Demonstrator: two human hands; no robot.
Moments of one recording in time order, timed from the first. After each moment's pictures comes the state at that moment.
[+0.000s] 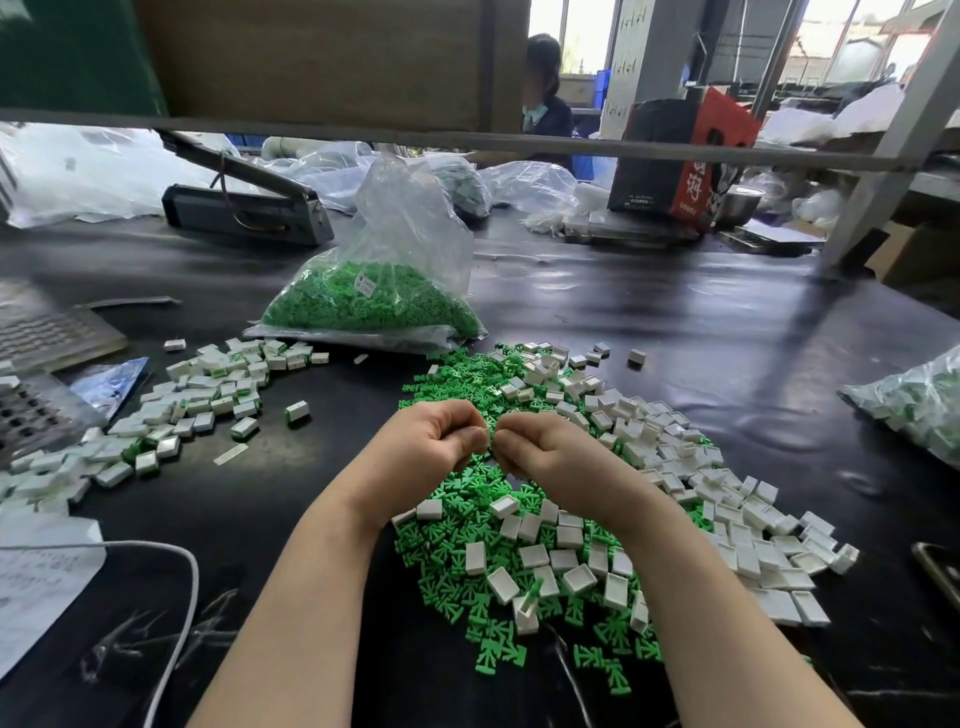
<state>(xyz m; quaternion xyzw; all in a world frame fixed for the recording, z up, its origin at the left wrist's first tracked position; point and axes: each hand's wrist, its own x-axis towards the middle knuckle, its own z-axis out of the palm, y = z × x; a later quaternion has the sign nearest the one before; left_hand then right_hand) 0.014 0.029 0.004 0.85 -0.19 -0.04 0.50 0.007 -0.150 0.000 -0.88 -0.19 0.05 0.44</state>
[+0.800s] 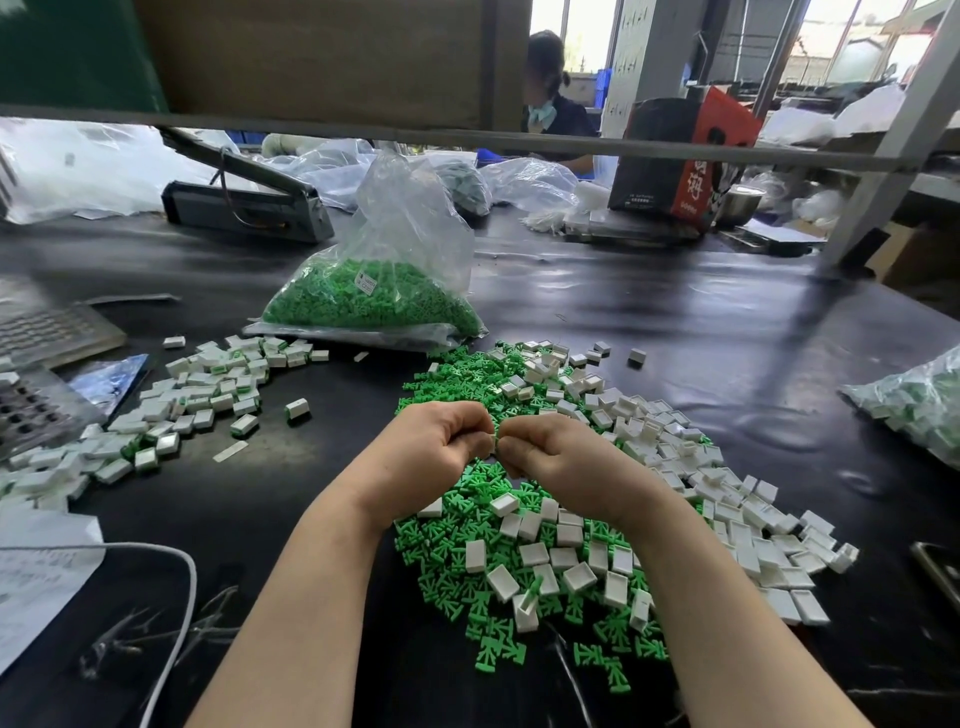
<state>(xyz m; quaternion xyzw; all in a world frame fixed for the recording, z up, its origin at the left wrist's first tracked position) 0.010 0.027 0.008 0.87 -0.22 -0.01 0.44 0.006 -0.154 0.003 -0.89 -0.22 0.05 0.39</state>
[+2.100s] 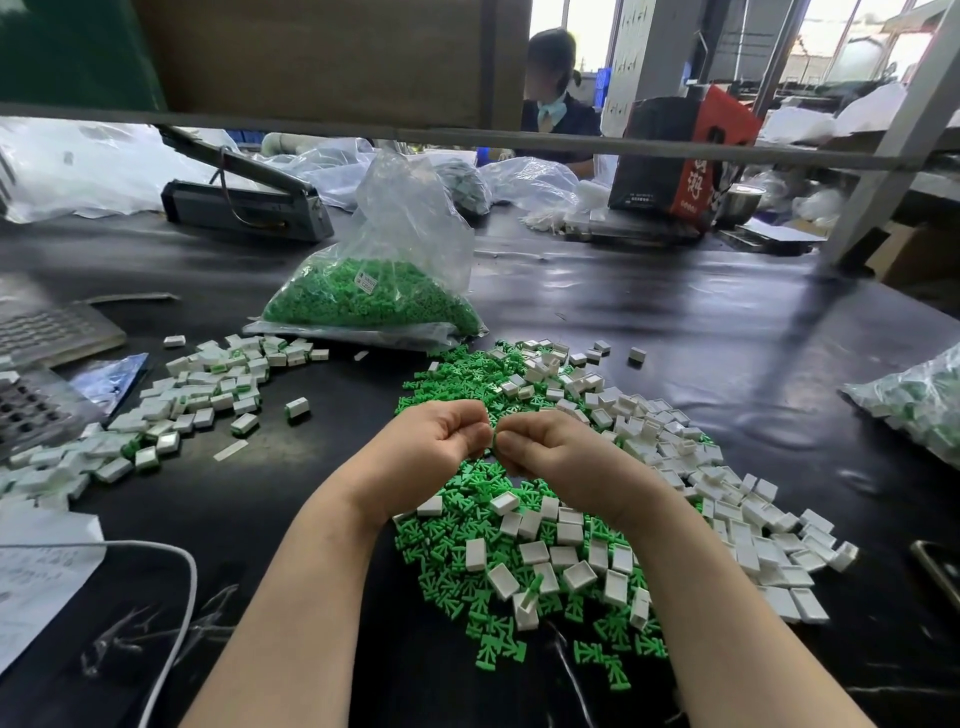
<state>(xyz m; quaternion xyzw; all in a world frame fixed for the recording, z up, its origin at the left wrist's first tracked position) 0.012 0.030 0.007 0.86 -0.23 -0.04 0.46 0.003 -0.152 0.005 -0.86 -0.20 0.07 0.46</state>
